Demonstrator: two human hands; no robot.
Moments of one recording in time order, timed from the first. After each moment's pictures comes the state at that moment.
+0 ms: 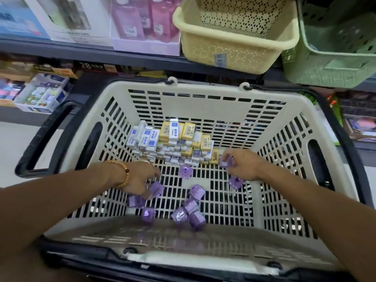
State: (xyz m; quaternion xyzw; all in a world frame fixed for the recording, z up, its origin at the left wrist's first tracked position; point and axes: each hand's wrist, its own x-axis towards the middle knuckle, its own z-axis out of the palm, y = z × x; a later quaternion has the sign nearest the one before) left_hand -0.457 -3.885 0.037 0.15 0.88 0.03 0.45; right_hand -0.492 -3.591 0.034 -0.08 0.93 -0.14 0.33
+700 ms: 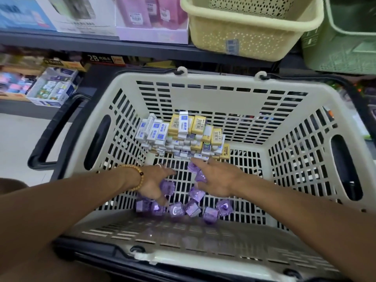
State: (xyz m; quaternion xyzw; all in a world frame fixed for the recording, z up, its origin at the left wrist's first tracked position) left_hand -0.441 -3.869 0.025 0.13 0.85 0.06 0.50; right_hand -0.452 -3.665 0.019 -0.25 0.89 -0.06 0.37
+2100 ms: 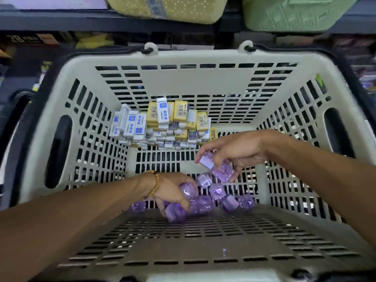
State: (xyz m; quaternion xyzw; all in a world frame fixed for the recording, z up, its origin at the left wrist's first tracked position) left_hand -0.428 -3.722 0.014 0.05 0.71 0.27 0.64; right_hand -0.484 -3.524 0.047 0.02 0.65 -0.42 0.64
